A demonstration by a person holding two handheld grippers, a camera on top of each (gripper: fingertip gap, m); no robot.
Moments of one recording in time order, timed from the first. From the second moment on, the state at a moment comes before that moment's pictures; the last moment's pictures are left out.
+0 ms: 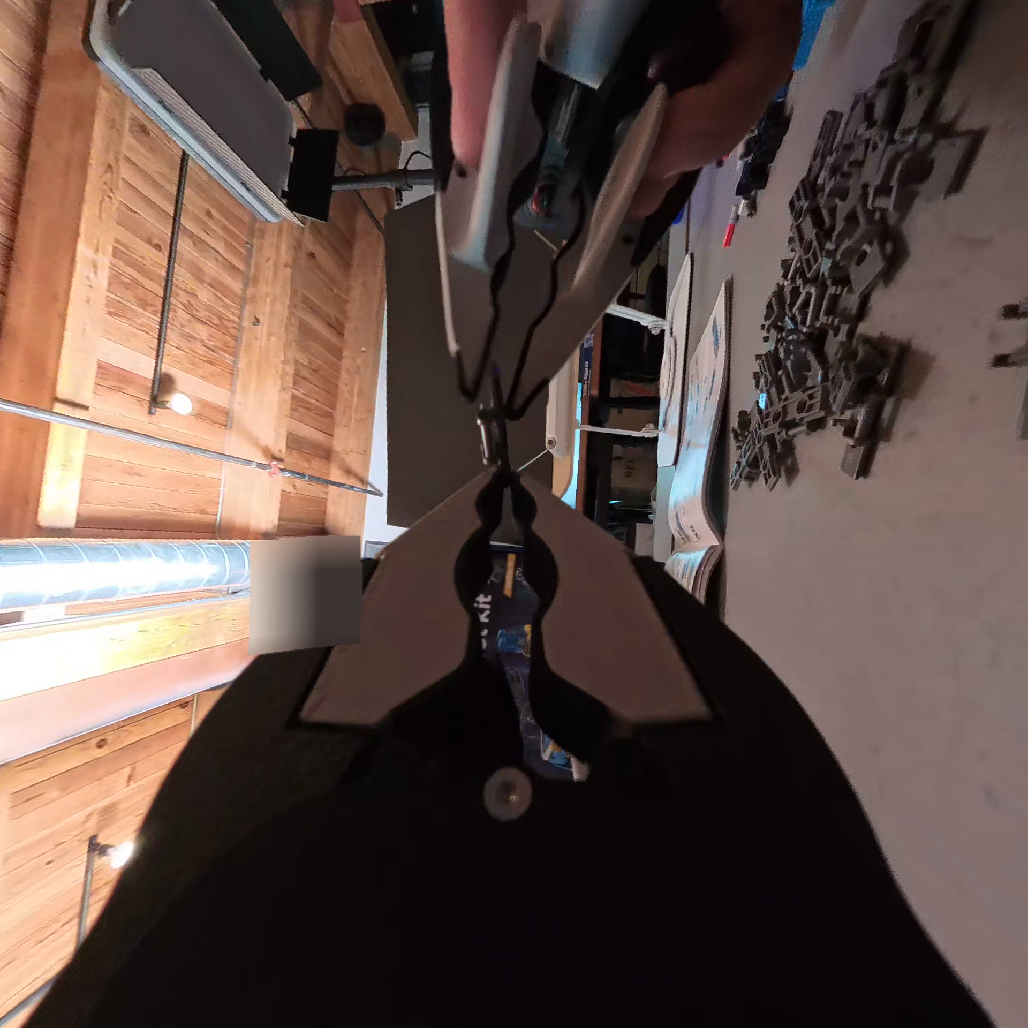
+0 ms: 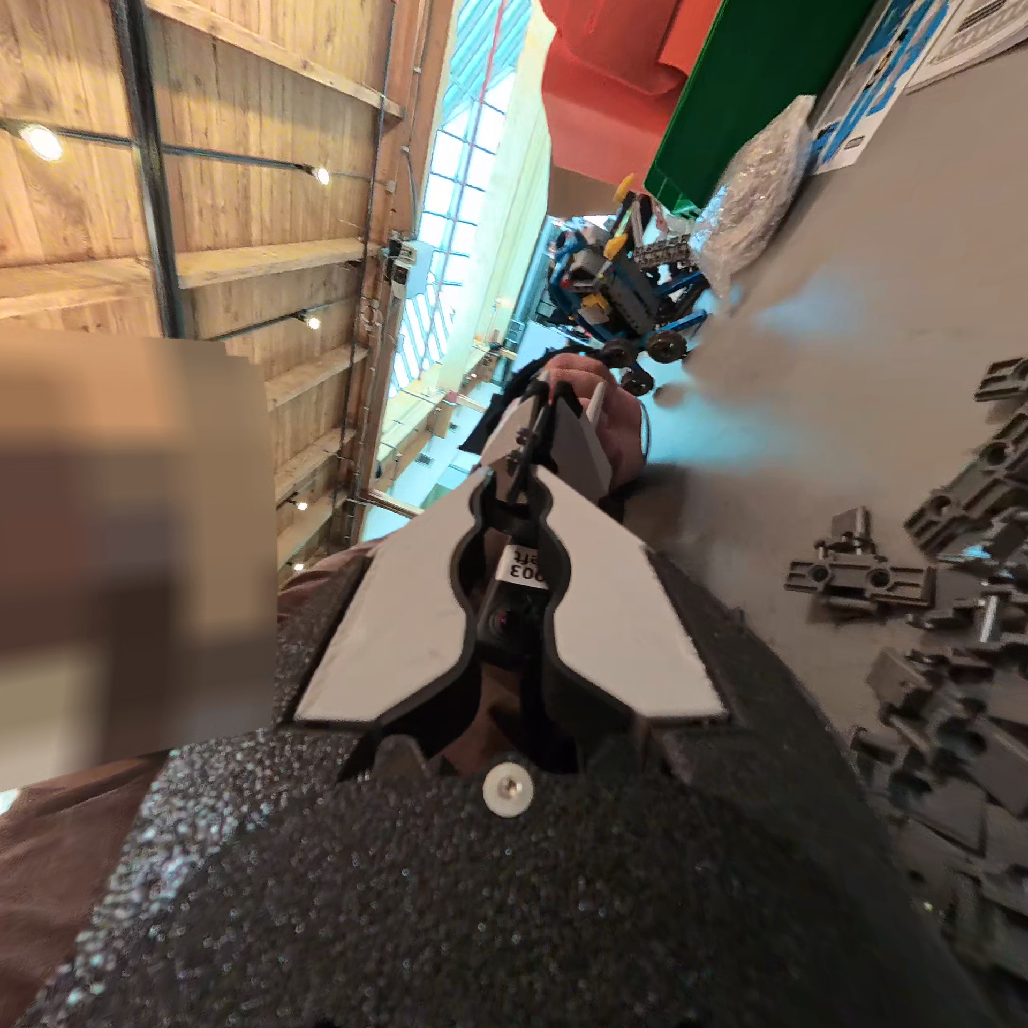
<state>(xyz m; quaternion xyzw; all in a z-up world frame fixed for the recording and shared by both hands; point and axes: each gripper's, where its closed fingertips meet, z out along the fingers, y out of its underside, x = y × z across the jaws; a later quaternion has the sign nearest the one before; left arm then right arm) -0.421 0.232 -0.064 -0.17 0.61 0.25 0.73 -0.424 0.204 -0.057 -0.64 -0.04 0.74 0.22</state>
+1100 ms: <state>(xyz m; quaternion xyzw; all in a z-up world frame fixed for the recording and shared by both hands) -0.428 0.173 -0.158 -0.52 0.74 -0.38 0.22 -0.420 0.175 -0.157 -0.81 -0.44 0.28 0.28</state>
